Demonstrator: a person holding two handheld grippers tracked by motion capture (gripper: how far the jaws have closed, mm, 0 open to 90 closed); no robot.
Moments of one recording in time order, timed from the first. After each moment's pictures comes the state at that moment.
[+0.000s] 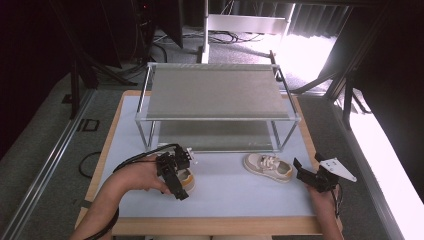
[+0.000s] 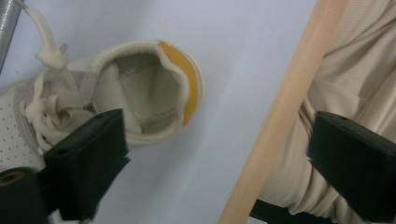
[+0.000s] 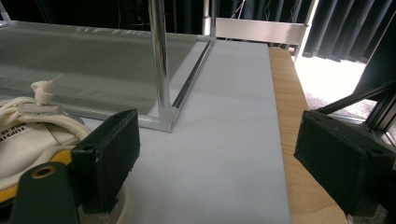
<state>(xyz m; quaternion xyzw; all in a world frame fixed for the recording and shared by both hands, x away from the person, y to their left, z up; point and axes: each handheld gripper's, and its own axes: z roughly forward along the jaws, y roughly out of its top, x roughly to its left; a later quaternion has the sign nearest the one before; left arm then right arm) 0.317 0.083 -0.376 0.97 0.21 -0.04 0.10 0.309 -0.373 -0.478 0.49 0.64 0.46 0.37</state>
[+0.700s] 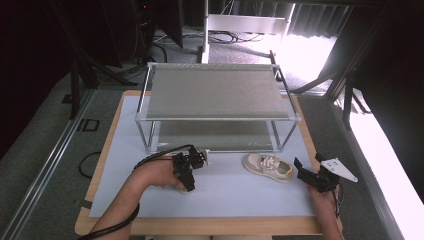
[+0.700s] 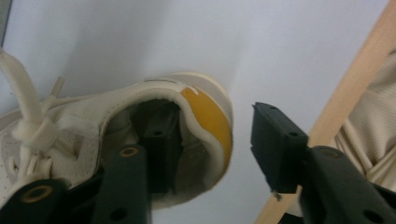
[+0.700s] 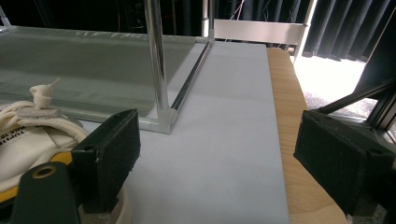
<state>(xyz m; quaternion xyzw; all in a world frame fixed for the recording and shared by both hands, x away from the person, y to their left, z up) 0.338 0.049 -0.407 0.97 0.23 -0.03 0.04 0.309 -0.374 -0.478 0.49 0.64 0.47 0.37</state>
